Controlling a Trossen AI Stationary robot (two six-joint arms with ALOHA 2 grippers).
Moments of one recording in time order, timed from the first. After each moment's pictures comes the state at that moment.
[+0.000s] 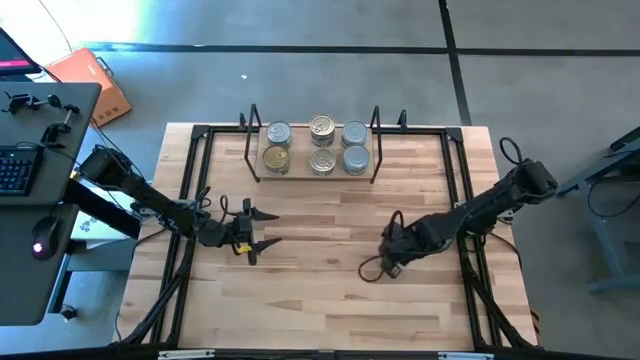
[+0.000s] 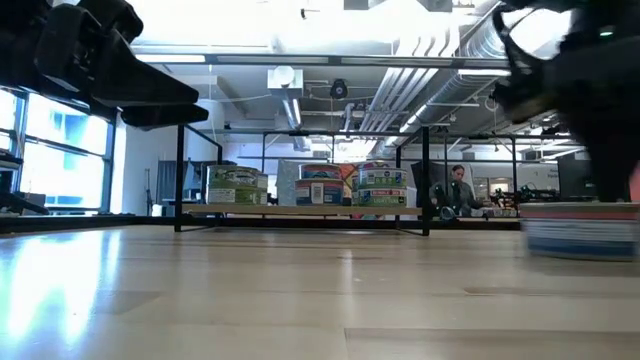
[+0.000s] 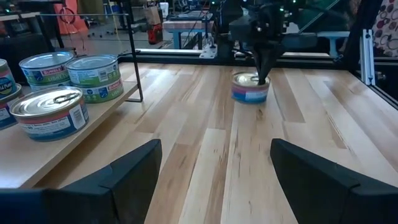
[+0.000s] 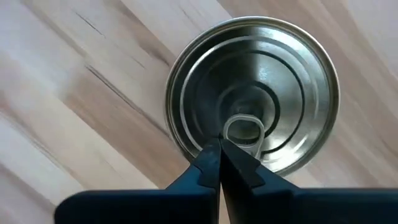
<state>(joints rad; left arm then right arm) -0.47 1.22 0.18 0.81 -0.67 -0.12 0.41 1.51 0.87 -0.83 0.01 1.19</state>
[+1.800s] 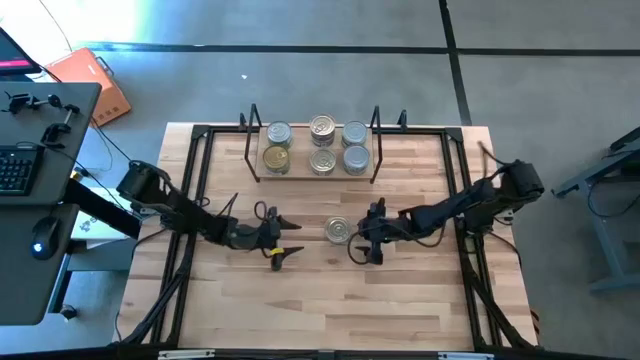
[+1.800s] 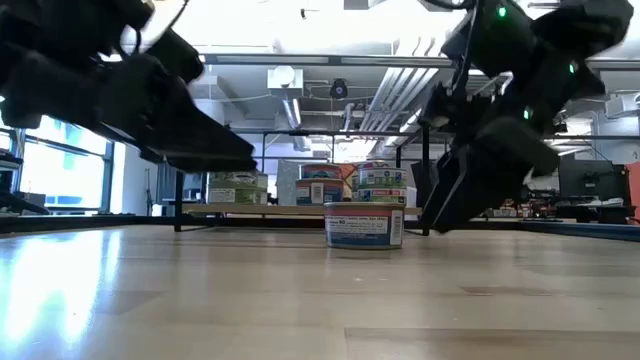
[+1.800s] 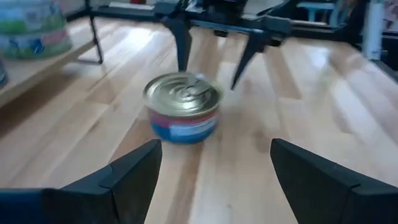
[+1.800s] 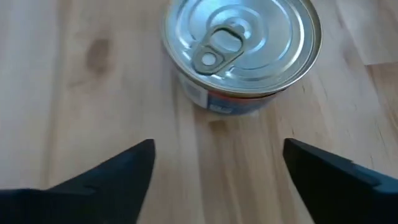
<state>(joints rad) -0.36 1.66 0.35 0.97 -0.47 -0.21 0.20 1.58 0.63 0.05 0.19 0.23</state>
